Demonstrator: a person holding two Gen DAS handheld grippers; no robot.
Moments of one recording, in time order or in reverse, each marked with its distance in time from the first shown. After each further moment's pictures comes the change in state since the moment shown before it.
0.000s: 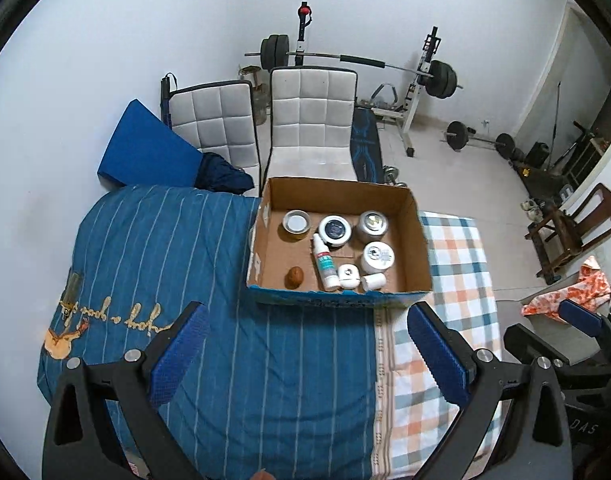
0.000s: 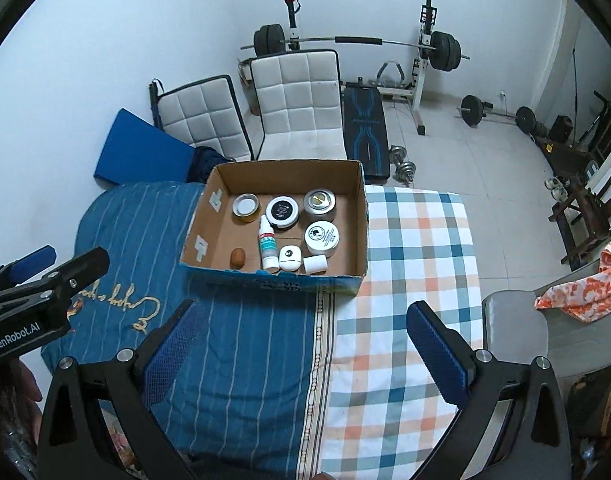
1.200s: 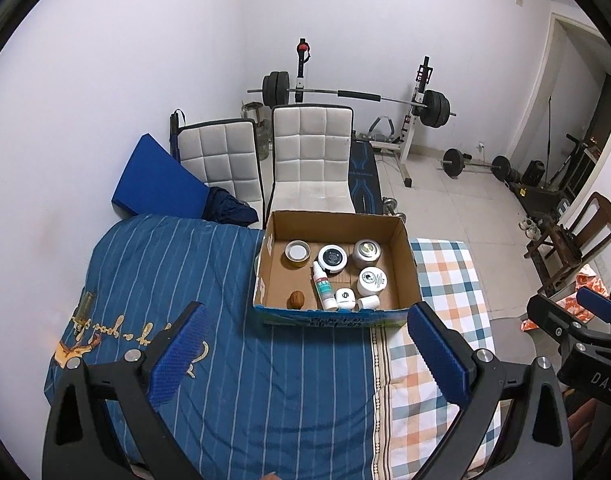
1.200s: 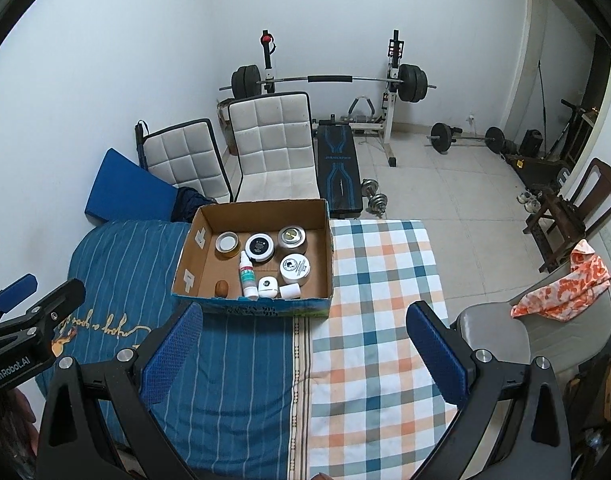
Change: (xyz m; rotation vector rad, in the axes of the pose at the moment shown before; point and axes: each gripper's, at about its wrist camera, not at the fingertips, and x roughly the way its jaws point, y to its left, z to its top) left arm -0.050 -0.009 -0.014 0.017 -0.139 0.028; right arm -0.067 -0.012 -0.005 0.042 -0.143 -0.086
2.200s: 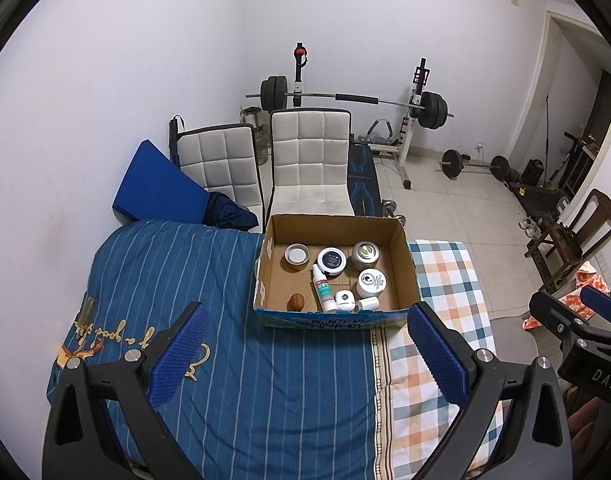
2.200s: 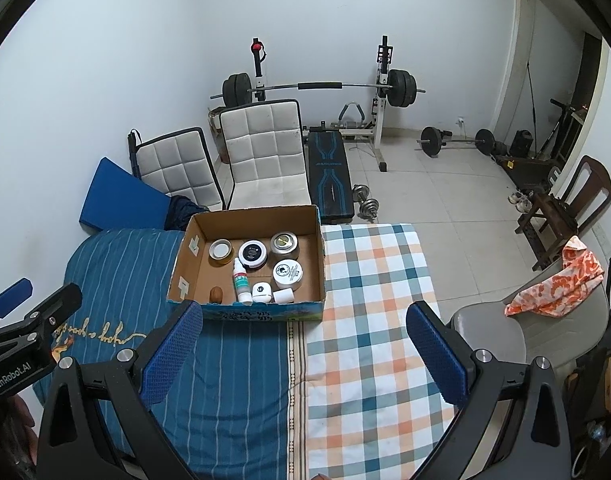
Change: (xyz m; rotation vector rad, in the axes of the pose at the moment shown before) left arm -0.005 -0.003 0.005 0.017 -0.006 0.002; right arm -0.008 -0.002 -0.002 0.011 -0.021 -0.017
